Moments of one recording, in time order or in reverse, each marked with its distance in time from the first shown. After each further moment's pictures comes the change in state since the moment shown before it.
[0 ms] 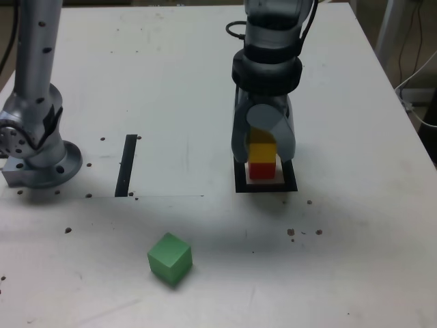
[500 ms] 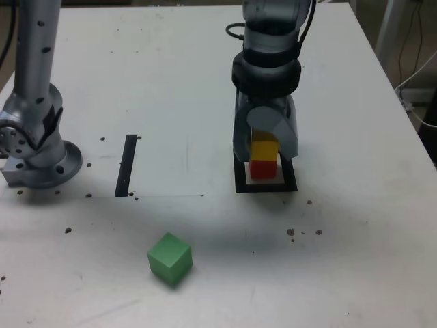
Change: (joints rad) arm -0.001 -0.008 0.037 -0.045 0.039 0.000
